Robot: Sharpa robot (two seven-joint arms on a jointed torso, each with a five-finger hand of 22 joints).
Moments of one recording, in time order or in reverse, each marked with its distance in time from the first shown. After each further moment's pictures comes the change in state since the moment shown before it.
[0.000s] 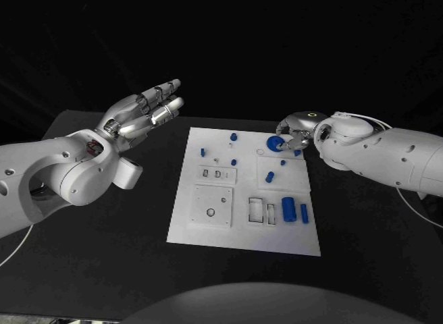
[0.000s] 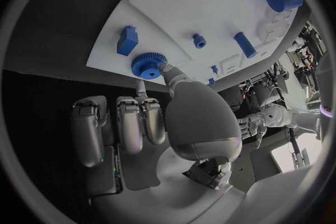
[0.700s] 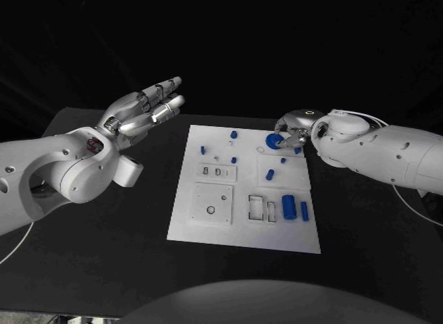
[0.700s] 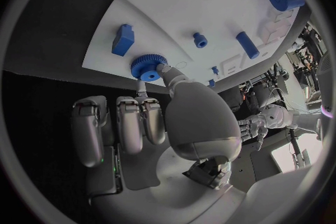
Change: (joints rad) left arm 0.000 0.003 0.000 -0.001 -0.003 0.007 -0.002; left_hand 0.004 0.004 -0.003 -0.003 0.000 0.000 0.000 0.000 0.000 -0.004 0.004 0.000 0.000 0.000 0.000 0.000 0.000 0.000 0.000 0.007 0.000 0.000; right arm -0.005 0.025 0.002 -0.028 -0.002 0.007 0.005; right_hand 0.020 -0.001 0.022 -0.033 0.036 0.020 -0.012 0.048 0.046 0.000 0.000 0.000 0.000 0.000 0.000 0.000 0.000 0.000 0.000 0.000 0.000 0.000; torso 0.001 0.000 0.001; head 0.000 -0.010
